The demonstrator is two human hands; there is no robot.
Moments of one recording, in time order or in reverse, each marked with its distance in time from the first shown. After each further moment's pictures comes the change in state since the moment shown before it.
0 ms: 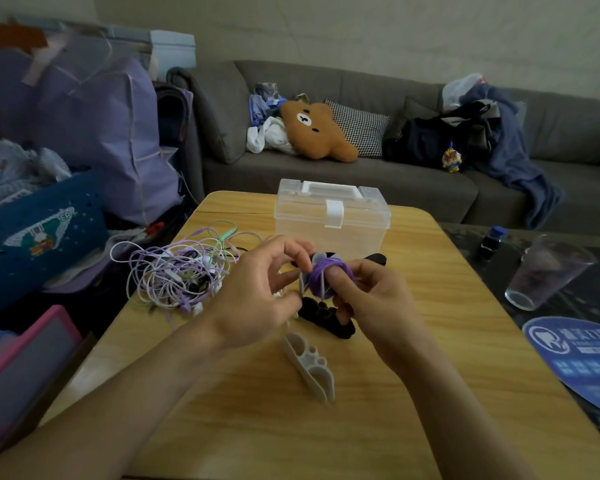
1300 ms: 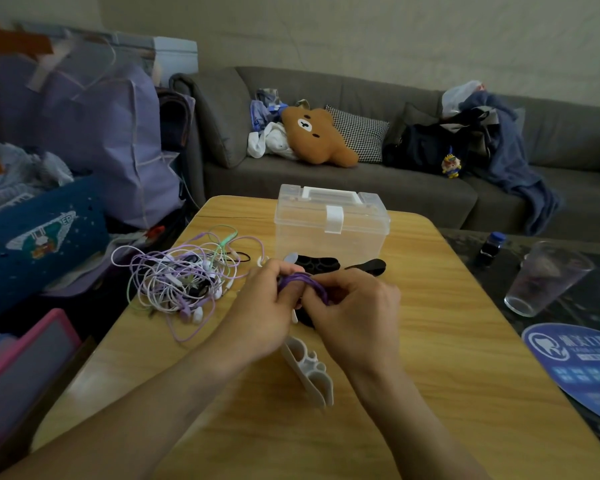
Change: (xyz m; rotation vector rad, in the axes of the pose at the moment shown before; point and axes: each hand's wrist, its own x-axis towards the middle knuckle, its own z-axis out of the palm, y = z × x) left_hand -0.002 -0.018 0.013 0.326 0.186 -0.307; right_hand -0.002 0.008 0.030 -0.492 0.365 -0.567
